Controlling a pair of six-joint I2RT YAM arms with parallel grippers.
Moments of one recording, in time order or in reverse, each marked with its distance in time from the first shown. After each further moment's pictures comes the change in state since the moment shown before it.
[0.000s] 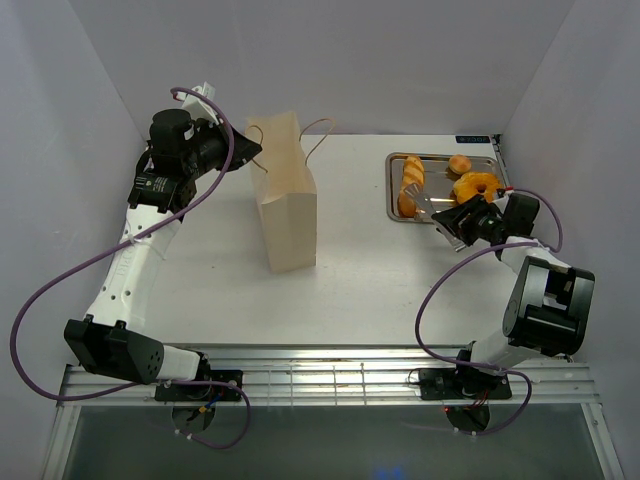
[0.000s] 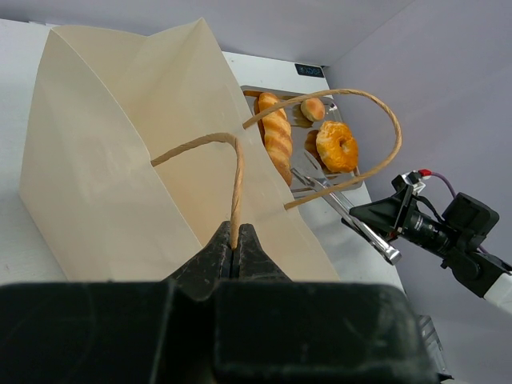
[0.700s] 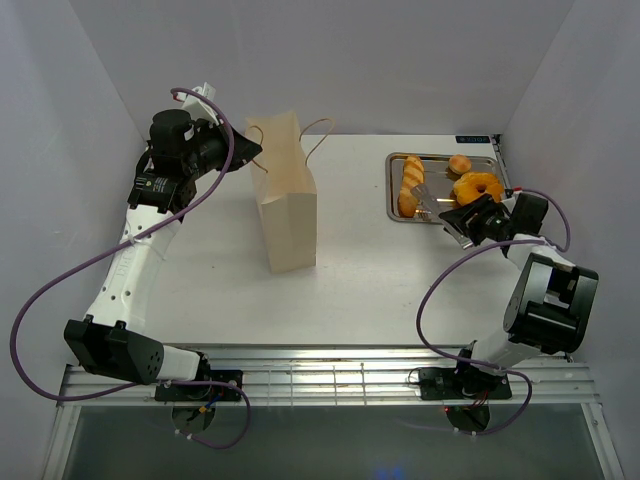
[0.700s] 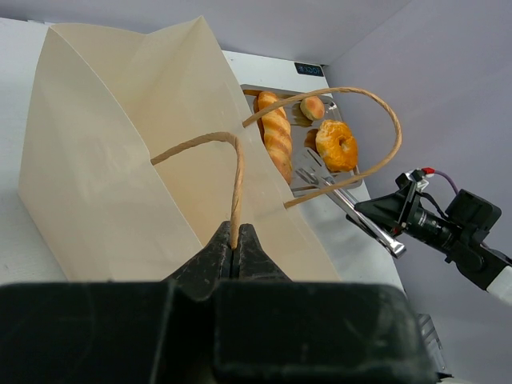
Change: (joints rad) left arm 0.000 -0.002 -0.004 0.000 0.003 0.000; right arm -0.055 0.008 0.030 -0.060 -0.009 -0.032
